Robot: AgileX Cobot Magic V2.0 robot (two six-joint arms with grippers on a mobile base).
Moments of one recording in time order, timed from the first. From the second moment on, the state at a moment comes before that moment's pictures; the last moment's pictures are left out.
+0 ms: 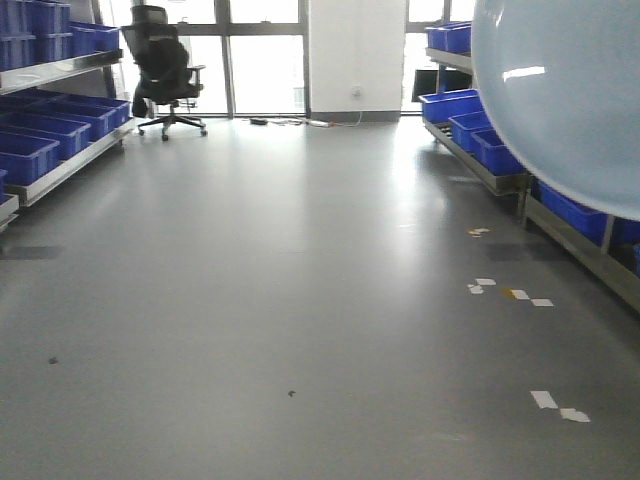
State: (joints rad) left arm -0.18 0.33 -0.42 -0.02 0.21 0.14; right arm 0.07 0.49 -0.26 0.26 -0.10 -0.17
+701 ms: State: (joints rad) left arm -0.18 0.33 -0.42 -0.02 0.21 0.14; right arm 0.07 0.49 -0.26 0.26 -0.09 -0.17
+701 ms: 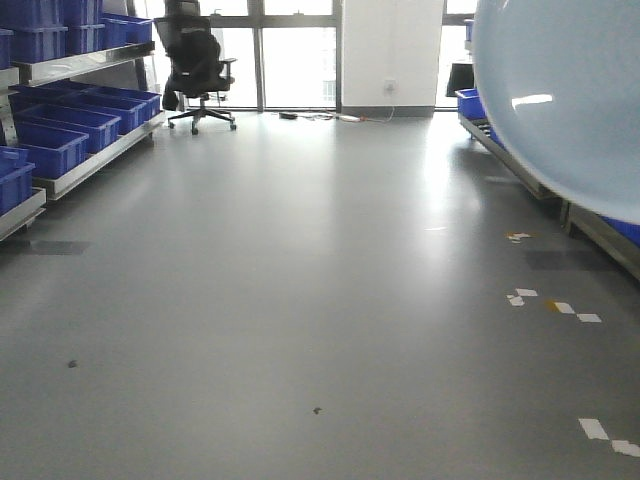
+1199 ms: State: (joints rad) left arm -0.18 0.33 -0.42 -0.02 0.21 0.14; right arm 0.07 0.49 -0.26 0.26 -0.09 -0.17
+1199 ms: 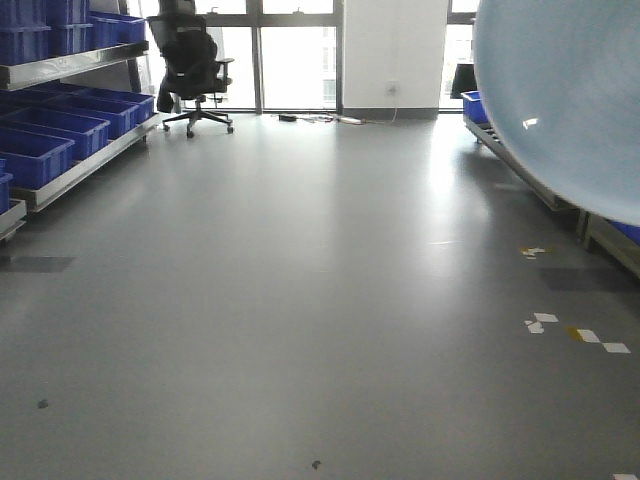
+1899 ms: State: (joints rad) left arm -0.18 0.33 -0.42 -0.02 0.21 0.14; right arm 0.07 0.49 -0.26 0.26 -0.09 -0.17
